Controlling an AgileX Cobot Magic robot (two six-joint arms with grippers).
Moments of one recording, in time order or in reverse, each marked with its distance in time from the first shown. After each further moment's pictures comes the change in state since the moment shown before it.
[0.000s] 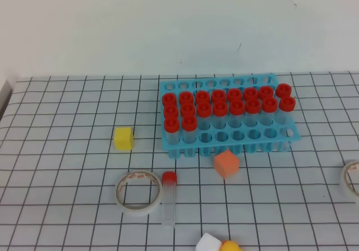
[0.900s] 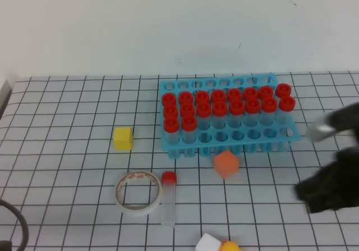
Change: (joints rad) left arm 0.000 0.583 -0.220 -0.126 0.677 0.002; right arm 0.294 1.218 -0.580 0.510 0.566 -0.429
